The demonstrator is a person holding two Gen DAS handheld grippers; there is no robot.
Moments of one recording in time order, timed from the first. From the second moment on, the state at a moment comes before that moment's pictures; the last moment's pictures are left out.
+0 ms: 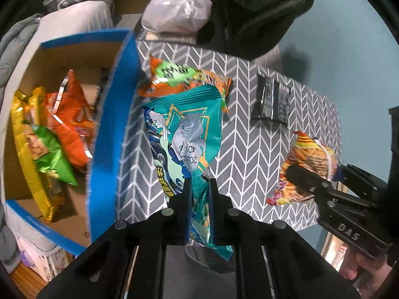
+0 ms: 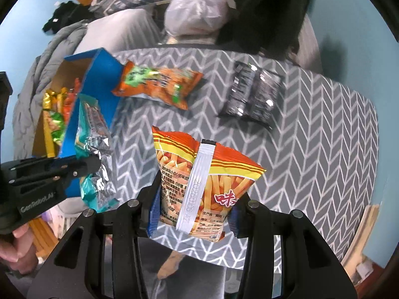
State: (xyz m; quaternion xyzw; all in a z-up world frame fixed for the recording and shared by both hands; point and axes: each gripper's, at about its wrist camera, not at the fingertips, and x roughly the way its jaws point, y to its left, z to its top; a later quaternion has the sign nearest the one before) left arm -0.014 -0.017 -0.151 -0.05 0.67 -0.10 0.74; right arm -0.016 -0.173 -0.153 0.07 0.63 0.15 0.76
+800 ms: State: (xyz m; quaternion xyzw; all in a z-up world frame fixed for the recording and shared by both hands) left arm 0.002 0.134 -0.100 -0.15 0.61 0.01 0.78; right arm 0.052 -0.015 -0.104 0.00 0.58 0.28 0.76
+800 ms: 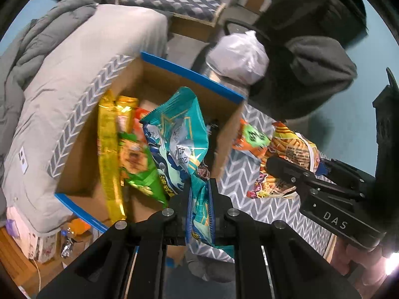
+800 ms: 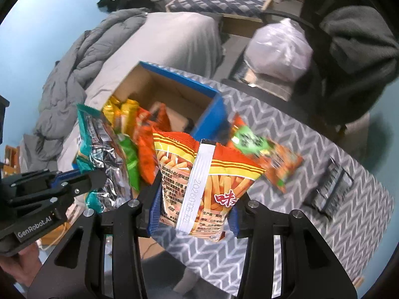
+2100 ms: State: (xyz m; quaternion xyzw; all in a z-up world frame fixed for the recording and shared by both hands) left arm 0.021 0.195 -0.124 -0.16 0.59 0.15 0.78; right arm 0.103 0.078 -0.117 -0.02 0.60 0.30 0.74
